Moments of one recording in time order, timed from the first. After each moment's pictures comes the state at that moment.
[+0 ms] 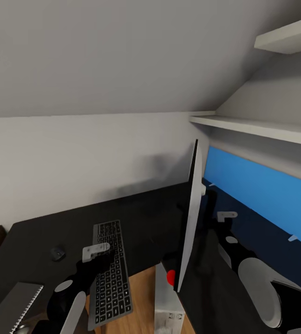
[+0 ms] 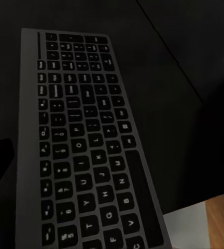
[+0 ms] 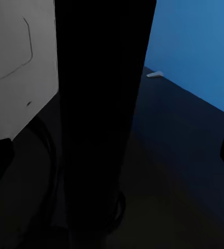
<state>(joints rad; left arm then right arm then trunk) -0.12 -0.05 -0.12 -1.61 0.30 0.56 0.27 -0.90 -0.06 -0.29 -0.22 0.31 -0.35 -0.05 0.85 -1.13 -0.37</state>
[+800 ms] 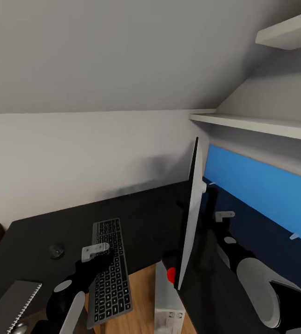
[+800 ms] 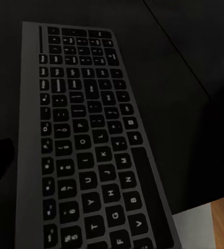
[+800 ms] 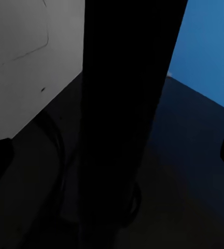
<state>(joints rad) -0.12 -0.04 -0.12 -1.61 0.30 0.56 0.27 -0.90 -0.05 -0.29 -0.22 0.34 -0.37 -0.04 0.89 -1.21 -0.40</state>
